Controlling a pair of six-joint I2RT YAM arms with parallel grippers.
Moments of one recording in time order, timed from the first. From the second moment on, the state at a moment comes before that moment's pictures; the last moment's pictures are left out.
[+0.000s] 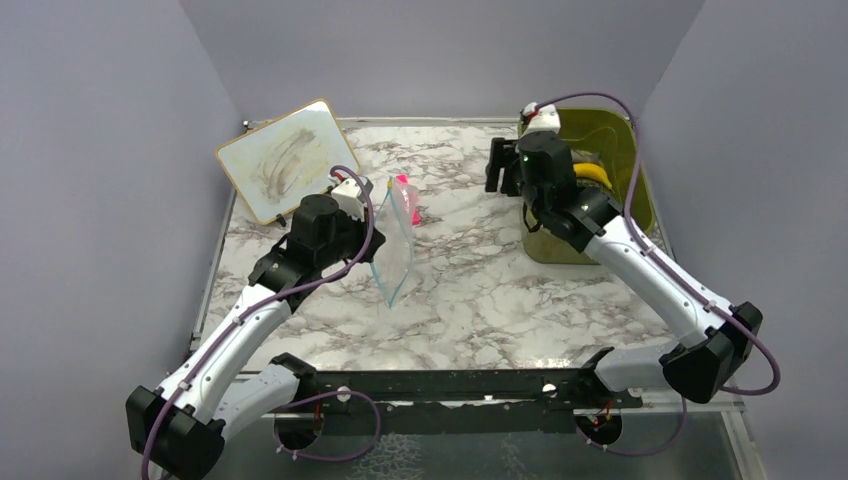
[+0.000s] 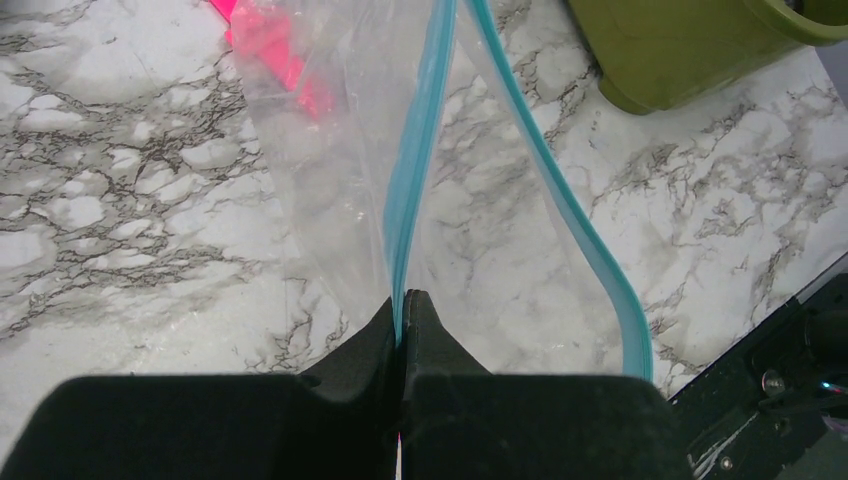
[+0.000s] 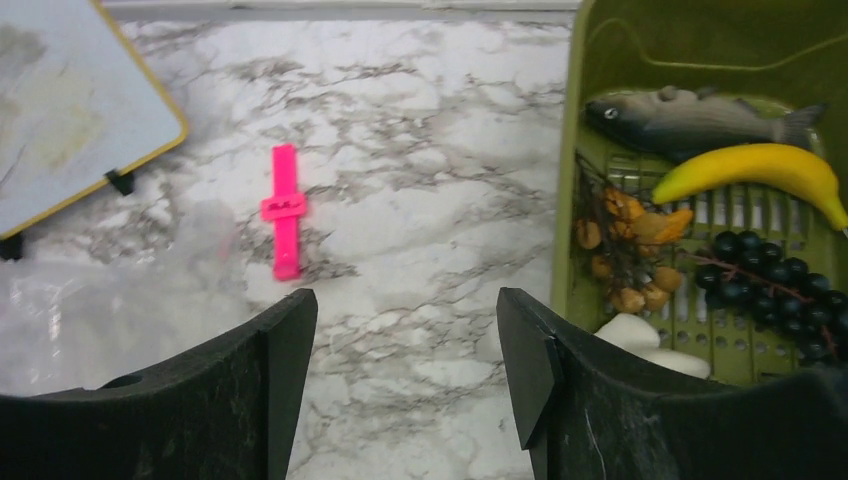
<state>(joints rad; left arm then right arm) -0.48 0.94 0.83 -0.38 0.18 -0.26 0.70 1.33 1.35 -0.44 0.48 0.31</state>
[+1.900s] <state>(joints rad) -0.48 0.84 0.82 -0.38 0.11 -0.24 0.10 1.87 1.49 -0.53 0.23 0.54</state>
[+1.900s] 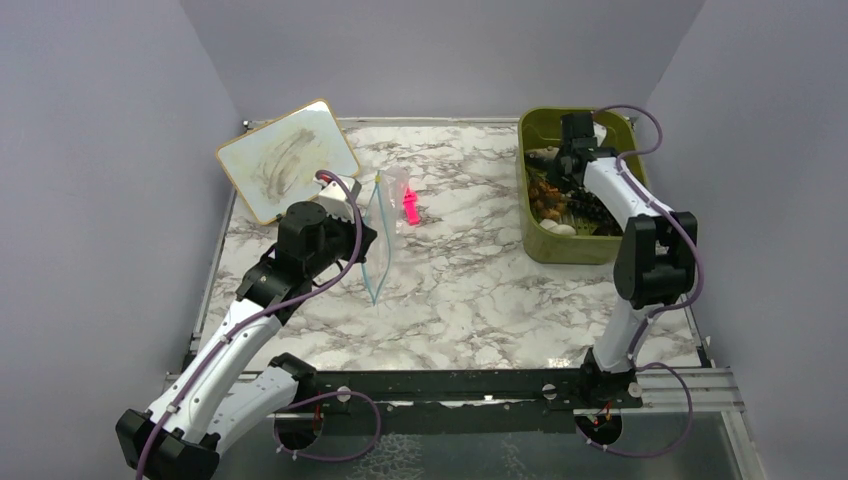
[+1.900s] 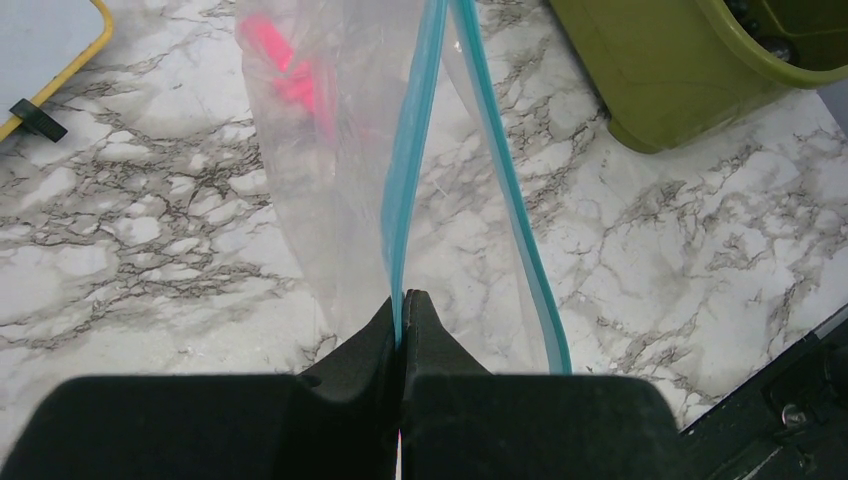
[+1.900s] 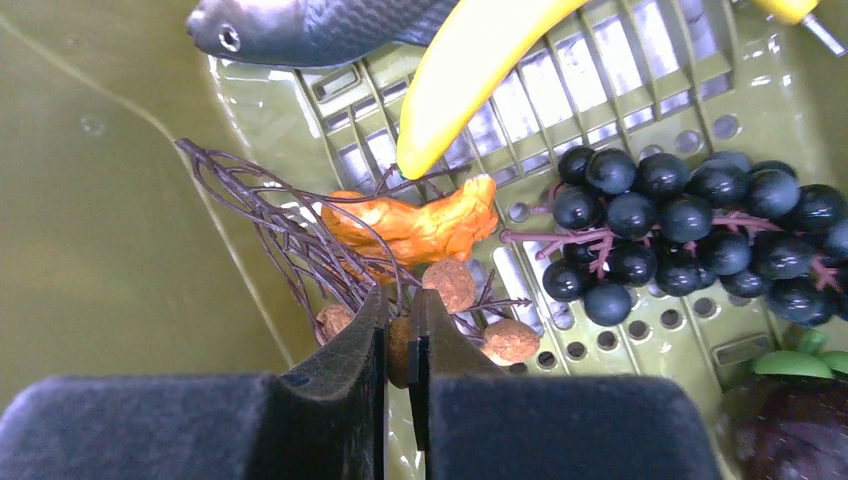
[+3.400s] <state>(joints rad) -0.48 1.19 1.29 -0.80 -0.20 -0.17 0.10 1.26 1.40 -0.59 -0.25 0.33</state>
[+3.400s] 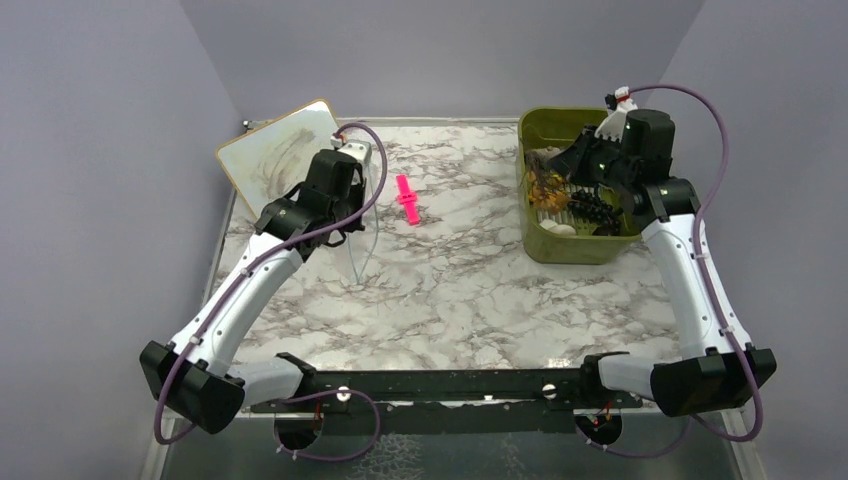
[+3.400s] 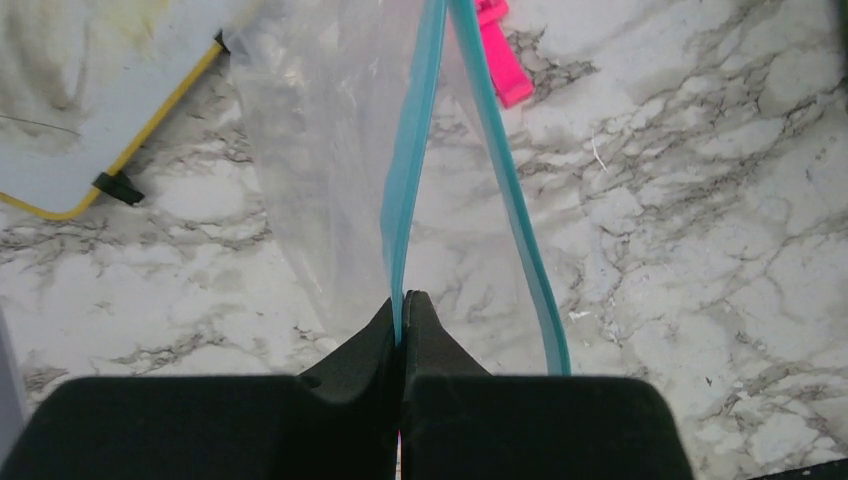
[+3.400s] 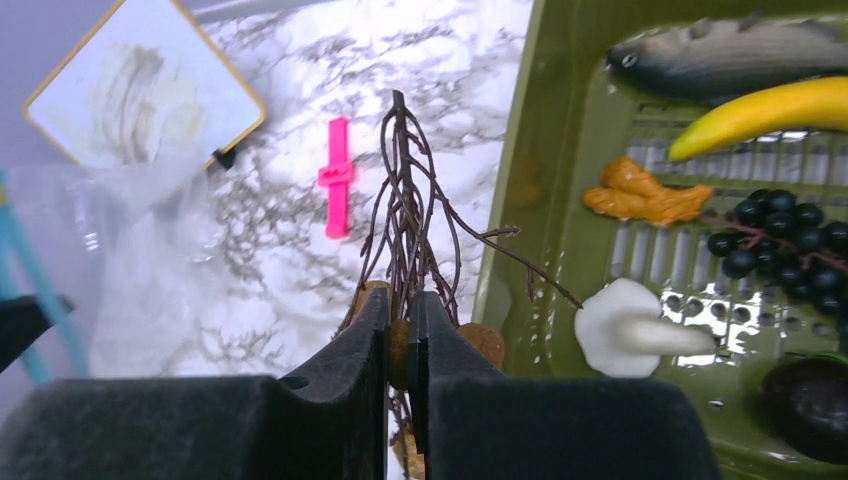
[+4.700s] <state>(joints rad) -0.50 1.24 0.90 -0.39 0.12 -0.33 0.70 1.25 0.98 -0.20 -0.47 0.75</state>
